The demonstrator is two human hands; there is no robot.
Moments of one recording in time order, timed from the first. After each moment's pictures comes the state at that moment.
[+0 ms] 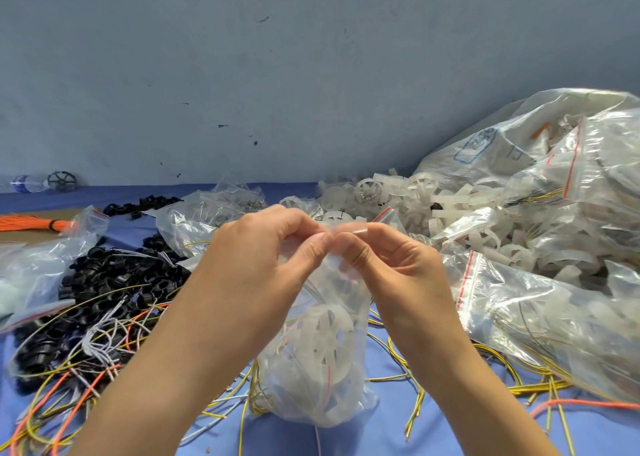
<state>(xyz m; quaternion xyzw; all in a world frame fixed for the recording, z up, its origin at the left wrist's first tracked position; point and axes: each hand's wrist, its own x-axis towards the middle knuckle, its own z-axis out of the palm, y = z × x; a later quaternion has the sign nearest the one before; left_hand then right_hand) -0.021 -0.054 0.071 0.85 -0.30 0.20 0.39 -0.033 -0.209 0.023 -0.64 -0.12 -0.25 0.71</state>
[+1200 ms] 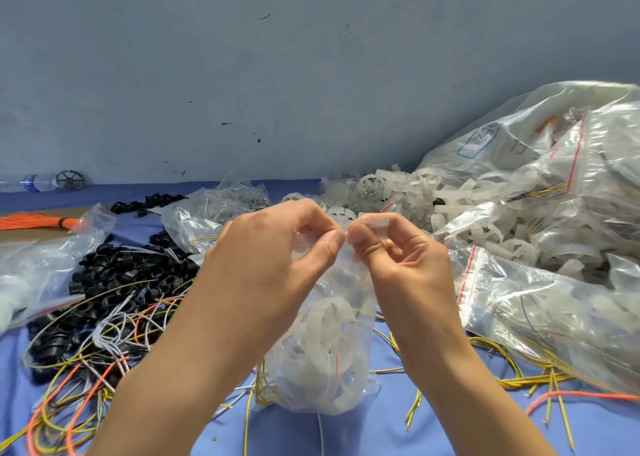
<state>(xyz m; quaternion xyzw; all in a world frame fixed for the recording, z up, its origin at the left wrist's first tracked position) -0.025 -0.058 0.070 0.86 -0.28 0.24 0.34 -0.039 -0.204 0.021 -0.66 -0.06 -0.30 0.69</state>
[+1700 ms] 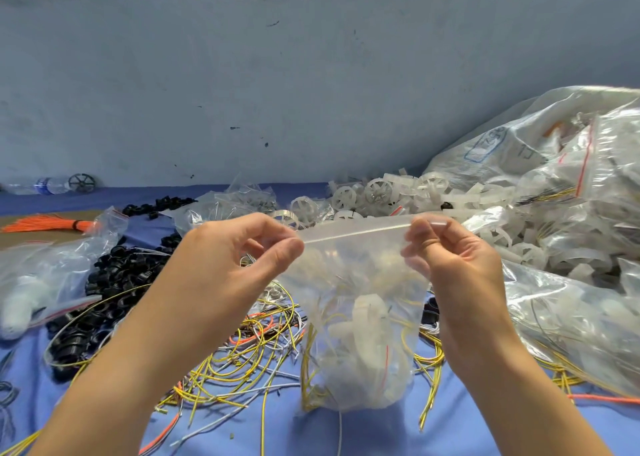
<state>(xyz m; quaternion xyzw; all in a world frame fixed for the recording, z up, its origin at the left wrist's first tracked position) -0.014 -0.011 0.066 0.85 -0.28 0.19 0.40 -0.038 -0.231 0.024 -0.60 0.04 -0.33 0.72</state>
